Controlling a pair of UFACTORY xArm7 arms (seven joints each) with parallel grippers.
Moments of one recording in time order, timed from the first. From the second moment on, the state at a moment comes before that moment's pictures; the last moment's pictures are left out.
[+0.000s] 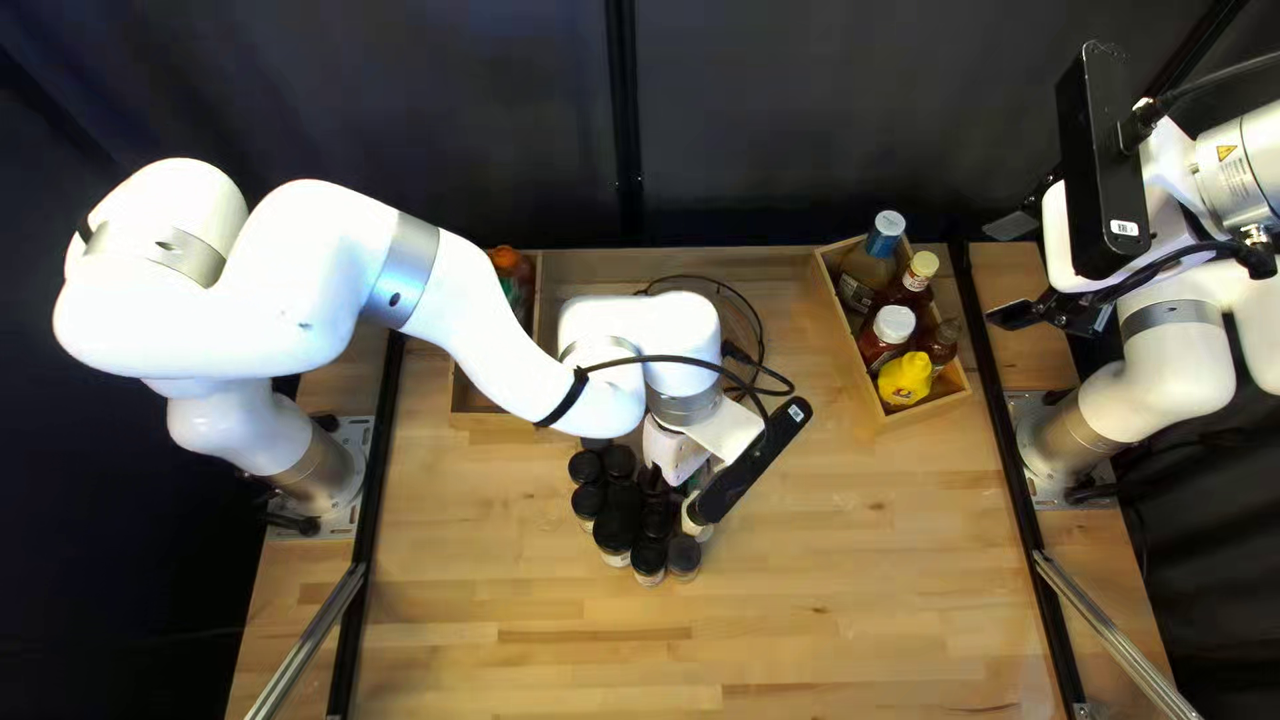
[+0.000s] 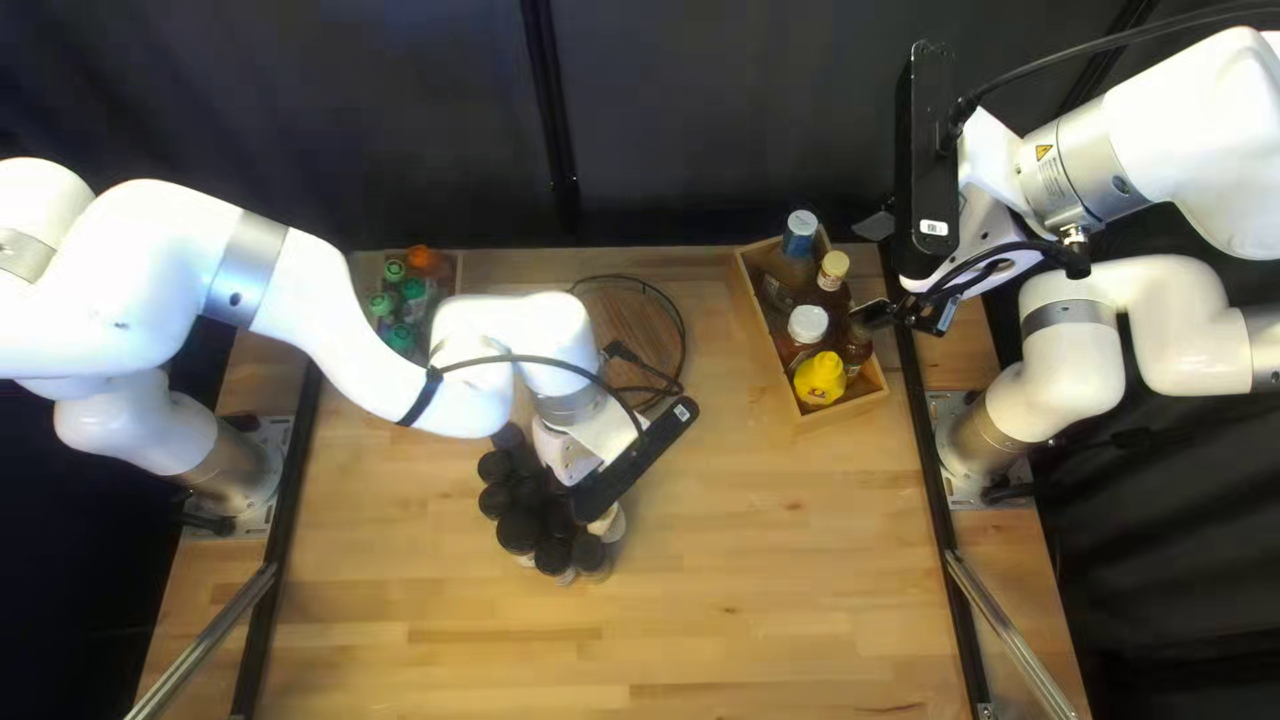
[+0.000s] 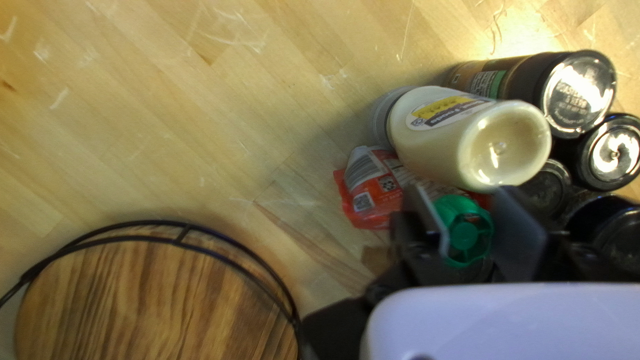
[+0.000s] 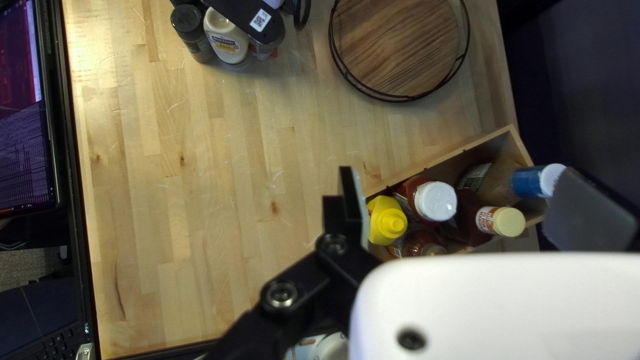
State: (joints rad) left arm 0.19 0.18 -0.24 1.16 -0.18 0.90 0.82; right arm 2.98 1.04 -3.01 0.82 -0.01 1.28 0.05
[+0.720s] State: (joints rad) left arm 0.28 -0.14 -0.15 1.18 -0.09 1.22 0.80; right arm 2.98 1.04 -3.01 0.82 -0.01 1.28 0.05
